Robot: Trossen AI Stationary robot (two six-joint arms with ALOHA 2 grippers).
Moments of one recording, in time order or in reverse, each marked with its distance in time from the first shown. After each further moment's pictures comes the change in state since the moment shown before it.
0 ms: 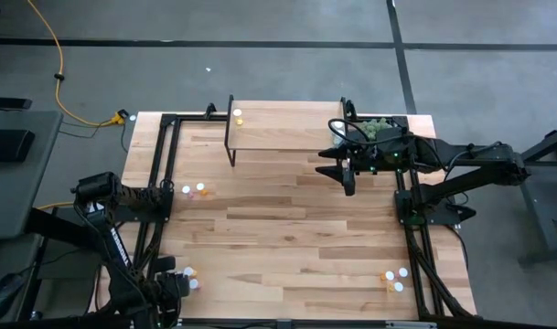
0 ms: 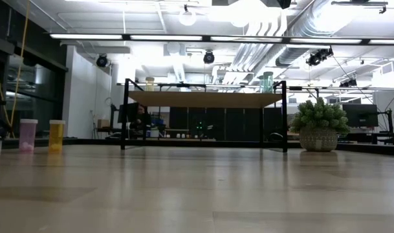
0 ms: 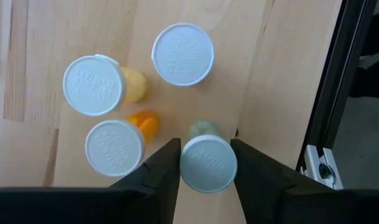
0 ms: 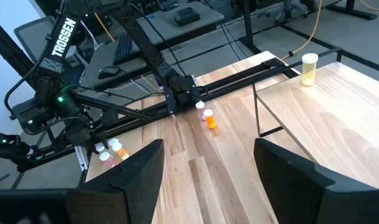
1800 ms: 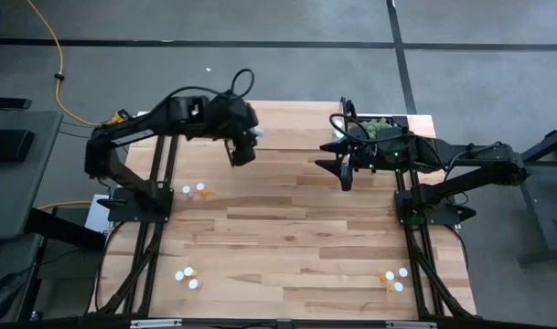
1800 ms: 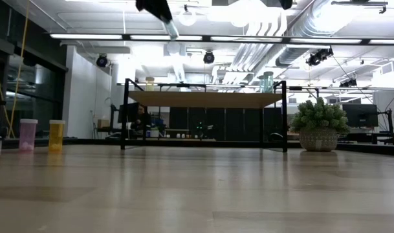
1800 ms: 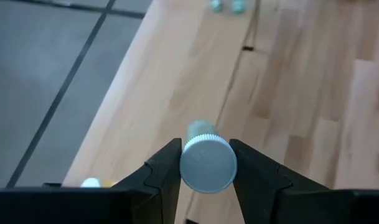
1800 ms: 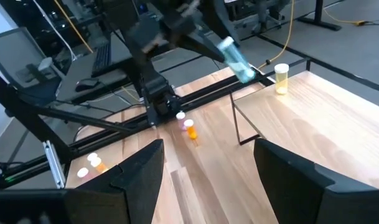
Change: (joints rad) left arm 1.458 -0.223 0.624 -0.185 -0.038 1.467; right arm 0.000 0.000 0.000 0.012 0.098 0.004
